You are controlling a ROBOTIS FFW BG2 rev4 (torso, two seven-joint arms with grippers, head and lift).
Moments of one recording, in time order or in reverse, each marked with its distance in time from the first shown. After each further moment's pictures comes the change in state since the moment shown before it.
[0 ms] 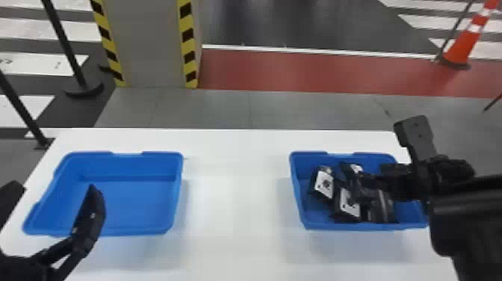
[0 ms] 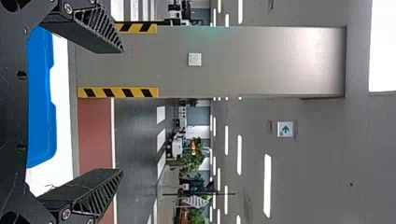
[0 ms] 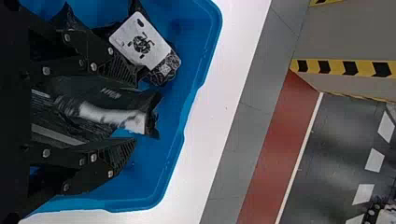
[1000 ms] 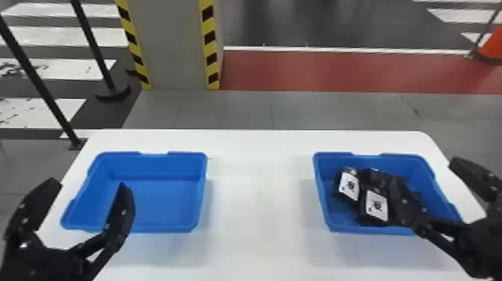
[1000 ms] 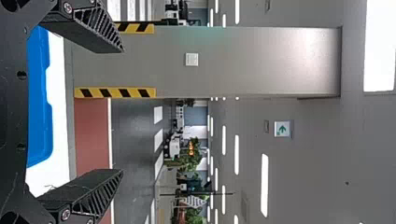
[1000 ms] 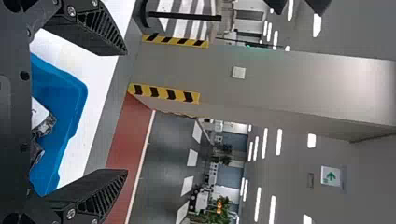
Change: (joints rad) left arm 0.002 -0.001 0.000 0.000 -0.001 -0.014 0.000; right arm 0.717 0.142 -0.180 -0.412 -0.556 -0.980 -0.245
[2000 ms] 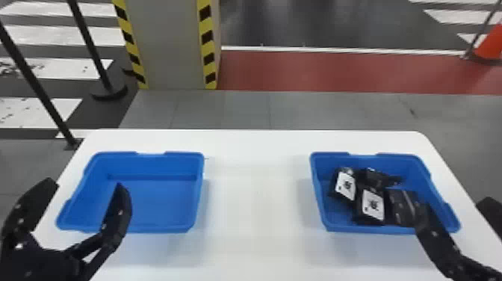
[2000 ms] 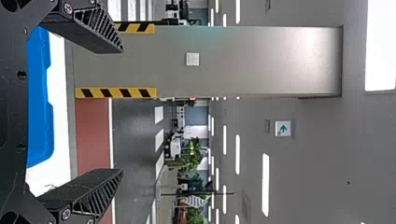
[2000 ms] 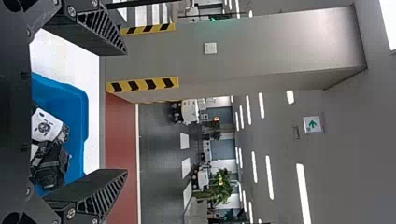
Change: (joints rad) left arm -0.001 -0.001 0.000 0.000 -0.005 0.004 0.000; right arm 0.210 0.032 0.006 0.024 -0.213 -0.227 -0.088
